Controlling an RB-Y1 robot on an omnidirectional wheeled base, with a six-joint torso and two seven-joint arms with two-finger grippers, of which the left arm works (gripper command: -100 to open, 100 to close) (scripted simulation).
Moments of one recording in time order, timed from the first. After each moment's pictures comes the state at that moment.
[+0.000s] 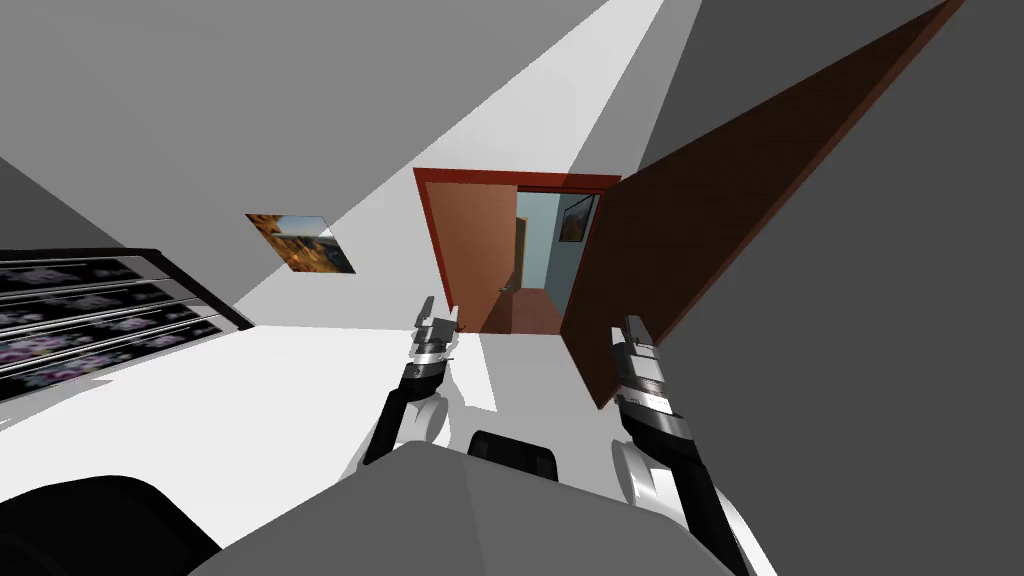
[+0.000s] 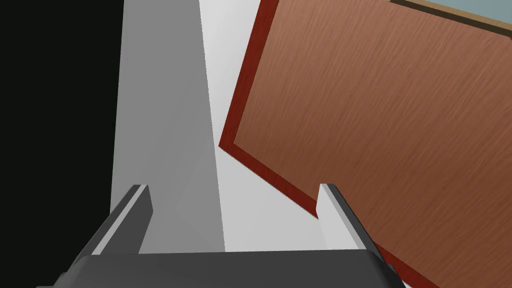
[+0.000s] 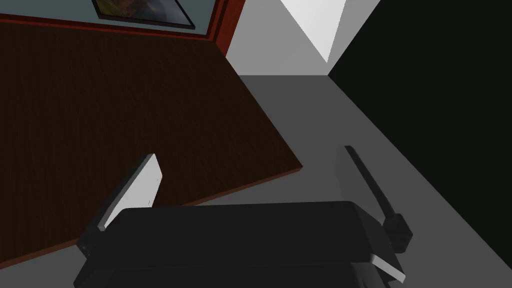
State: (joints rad) arm 0.51 -0.02 -0.07 -2.28 0.11 -0.46 0.15
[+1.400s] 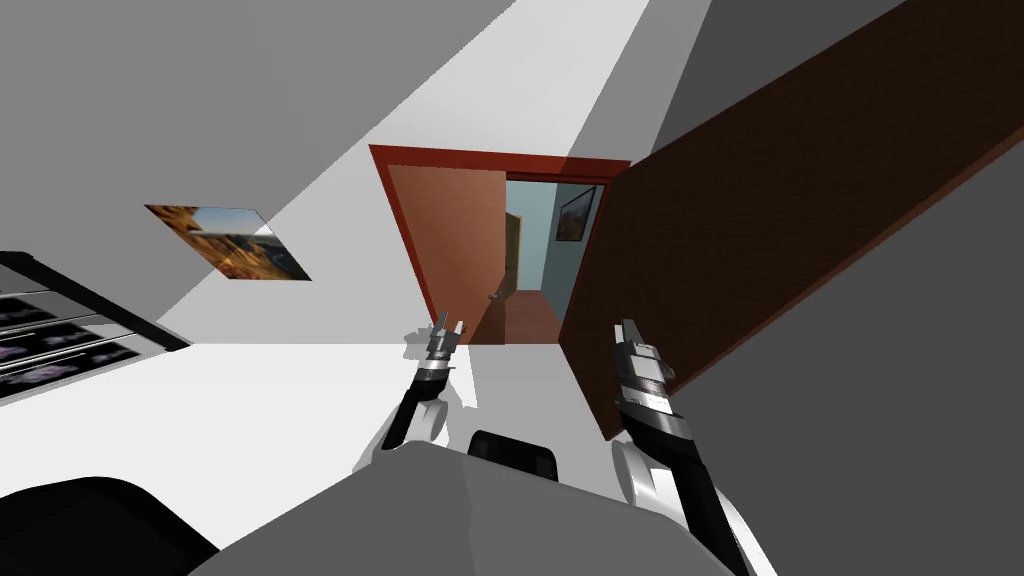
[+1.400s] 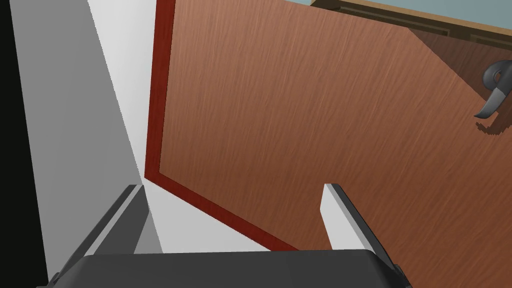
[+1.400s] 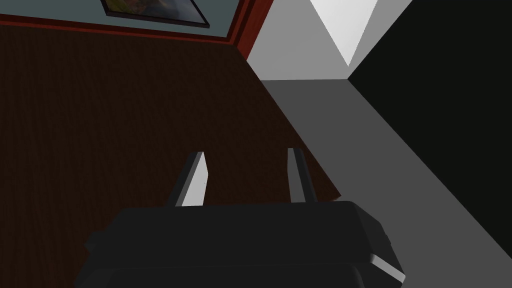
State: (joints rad) arm 0.45 0.05 -0.02 -2.01 0.10 -0.52 0.15
